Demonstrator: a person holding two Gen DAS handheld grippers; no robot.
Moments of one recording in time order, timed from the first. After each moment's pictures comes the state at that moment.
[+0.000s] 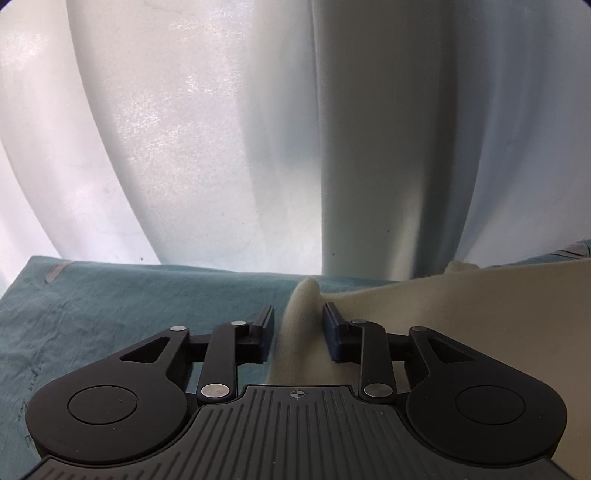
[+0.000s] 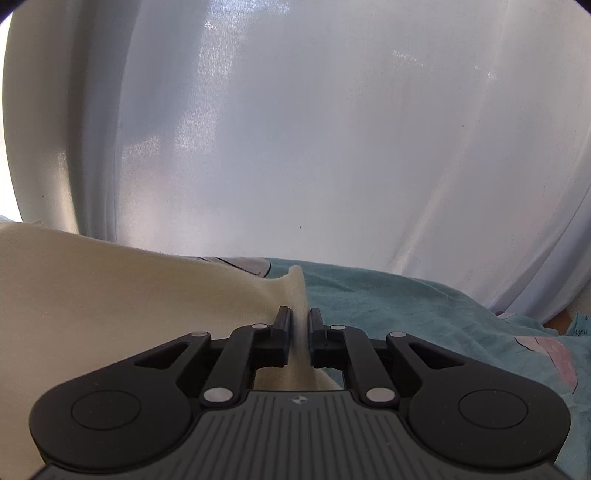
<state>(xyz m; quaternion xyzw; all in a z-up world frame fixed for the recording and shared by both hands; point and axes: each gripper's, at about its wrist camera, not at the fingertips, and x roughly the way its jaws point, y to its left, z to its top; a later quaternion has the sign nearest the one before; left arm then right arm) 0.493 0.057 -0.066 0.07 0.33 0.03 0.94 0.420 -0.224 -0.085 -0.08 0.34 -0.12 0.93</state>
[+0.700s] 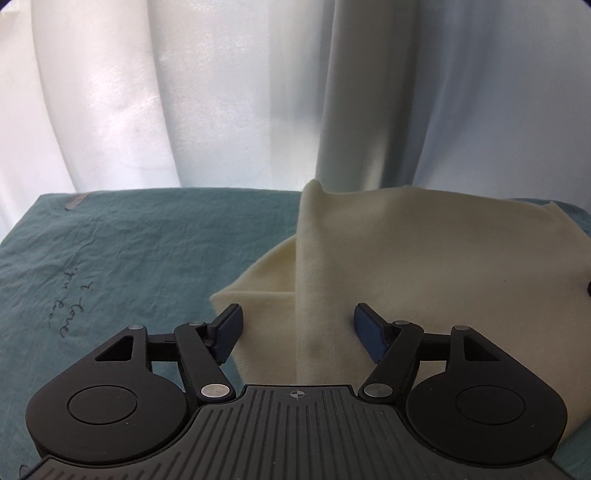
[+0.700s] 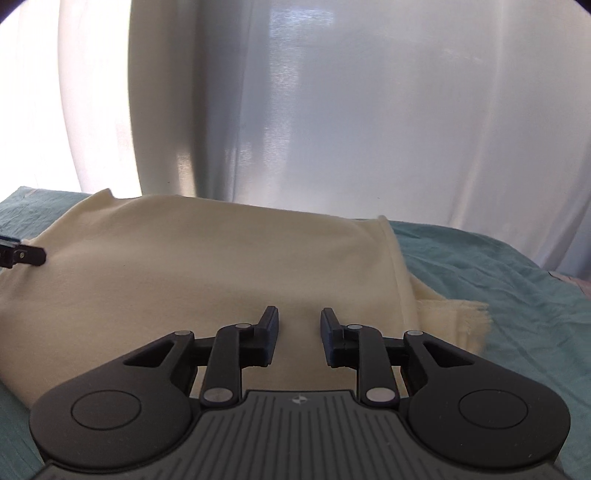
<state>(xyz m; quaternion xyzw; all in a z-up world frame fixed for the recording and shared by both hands) 0.368 0.115 -0.053 0.03 0.37 -0.03 0.93 0.312 -0.195 -0.076 -0.01 0.33 -0.01 0.95</state>
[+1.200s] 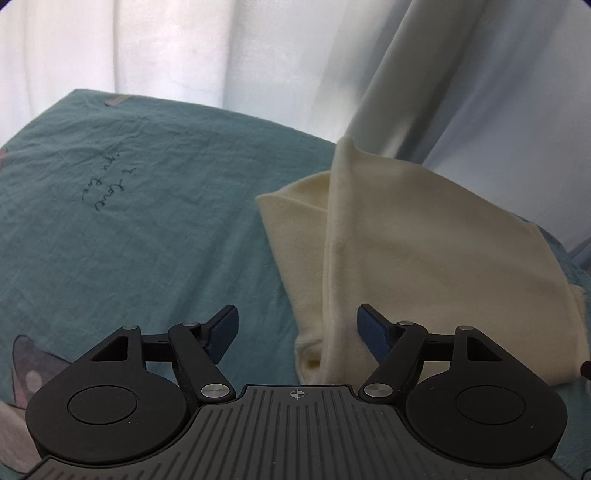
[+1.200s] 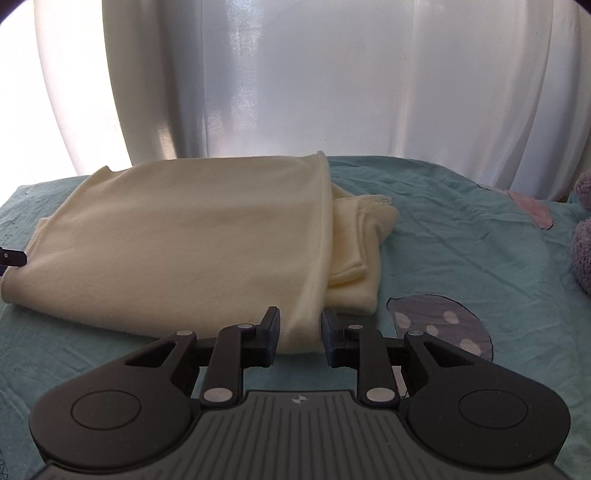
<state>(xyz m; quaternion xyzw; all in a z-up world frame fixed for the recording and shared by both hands) 0.320 0.167 -0.048 -0.12 0.44 -0.04 0.89 0.215 -0.220 -0.050 0.03 0.39 -0.04 0.92</state>
